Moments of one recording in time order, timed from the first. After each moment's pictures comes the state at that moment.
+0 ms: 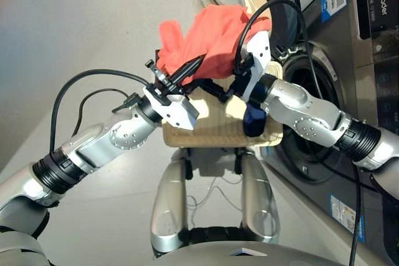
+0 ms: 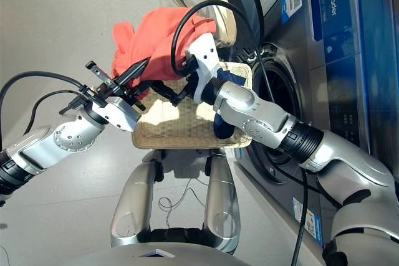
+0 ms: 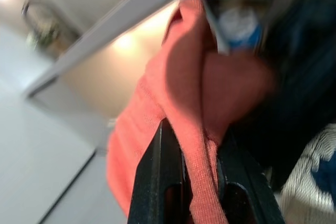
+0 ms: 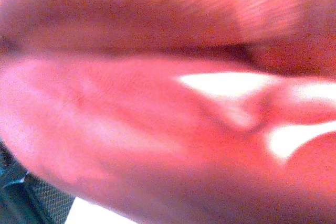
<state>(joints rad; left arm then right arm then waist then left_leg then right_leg) -0.48 1.01 -0.64 -0.24 0.06 -0.36 0.29 -0.81 -0.86 0.85 -0.15 1.10 -0.19 0.08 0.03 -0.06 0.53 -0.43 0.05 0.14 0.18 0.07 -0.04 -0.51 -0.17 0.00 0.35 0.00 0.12</state>
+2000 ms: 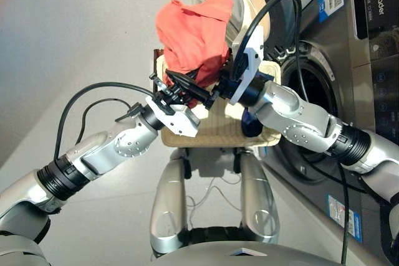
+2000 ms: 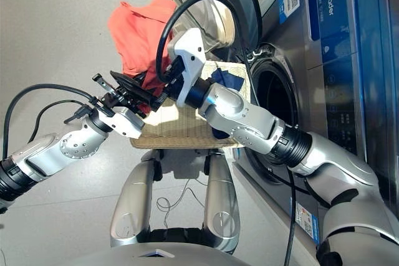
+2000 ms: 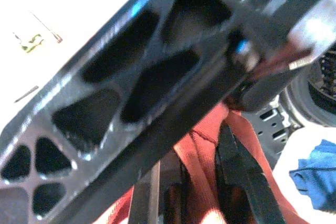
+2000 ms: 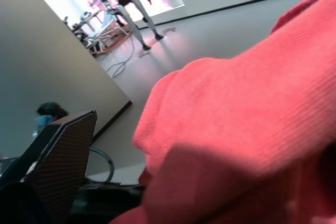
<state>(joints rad) -0.57 0.97 -0.77 -0.22 0.10 -0.34 0.31 -0.95 -0.71 0.94 -0.12 1.09 -0.20 0.05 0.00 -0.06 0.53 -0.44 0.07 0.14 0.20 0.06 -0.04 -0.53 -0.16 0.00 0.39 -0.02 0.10</state>
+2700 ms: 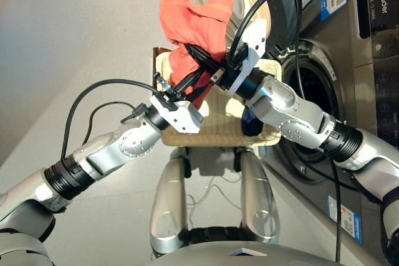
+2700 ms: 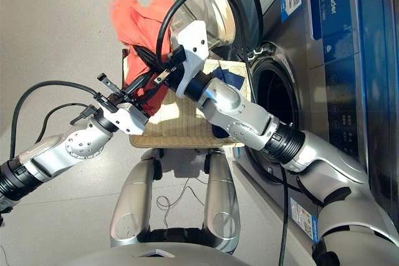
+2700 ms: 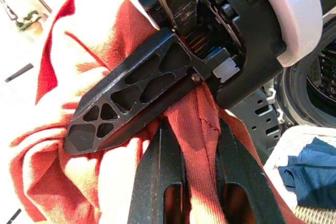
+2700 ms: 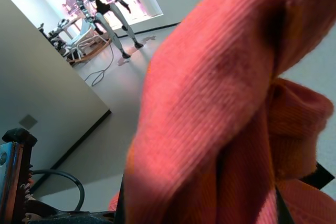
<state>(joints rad) -0.57 0.96 -0.78 -0.22 0.06 -0.32 0.32 -0.95 -0.68 0.91 -0.09 1.02 -0.23 -0.02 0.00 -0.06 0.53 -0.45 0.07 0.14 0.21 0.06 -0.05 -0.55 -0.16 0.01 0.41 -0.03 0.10</state>
